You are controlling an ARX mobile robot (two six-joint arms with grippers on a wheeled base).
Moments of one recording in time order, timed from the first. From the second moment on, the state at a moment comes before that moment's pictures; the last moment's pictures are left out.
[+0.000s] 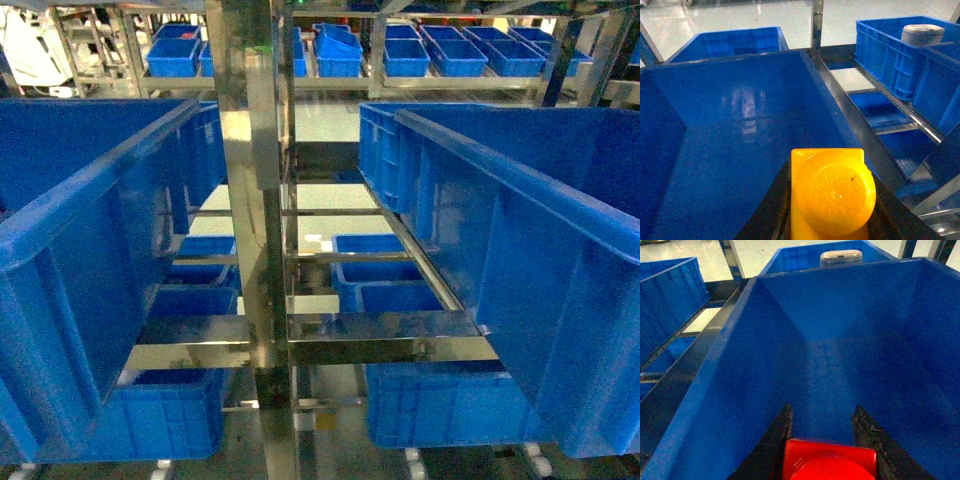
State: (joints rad) left arm 0.02 1.10 0.77 0.03 0.09 0.06; right arm 0.00 1.46 0.78 0.34 -0.11 0.09
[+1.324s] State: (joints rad) left arm 0.02 1.10 0.77 0.03 0.09 0.06; right arm -0.02 2.05 1.36 0.01 -0.04 0.31
